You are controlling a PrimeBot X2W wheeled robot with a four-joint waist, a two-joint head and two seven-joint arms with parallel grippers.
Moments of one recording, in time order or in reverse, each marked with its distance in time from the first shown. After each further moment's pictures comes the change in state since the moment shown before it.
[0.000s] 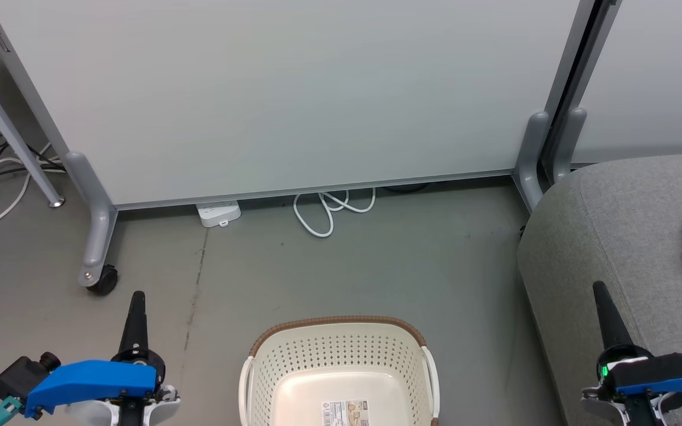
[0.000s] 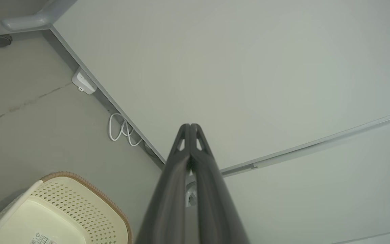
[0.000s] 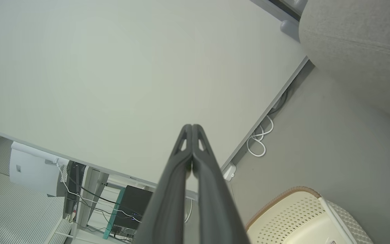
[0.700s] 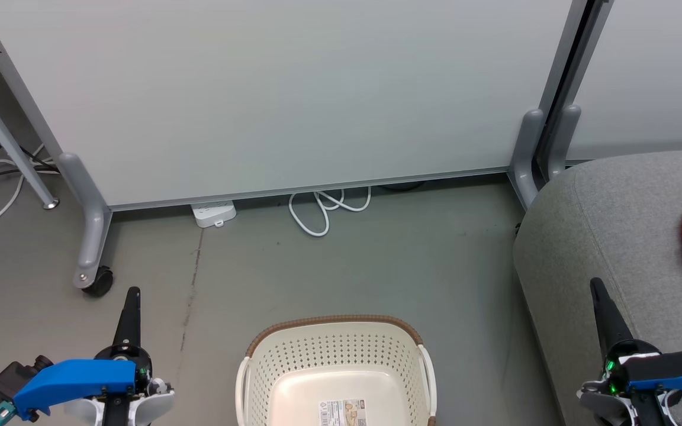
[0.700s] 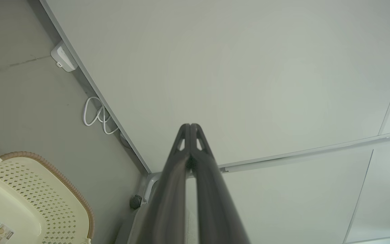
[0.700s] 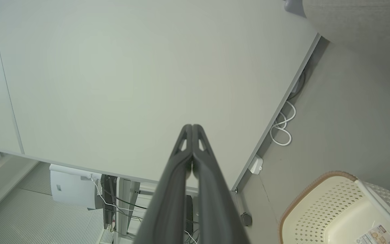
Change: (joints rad) left arm -0.010 0.000 0.024 -0.009 -0.196 -0.007 0.049; right arm -0.009 0.005 -0.004 0.000 0.198 0.000 0.051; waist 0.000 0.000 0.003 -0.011
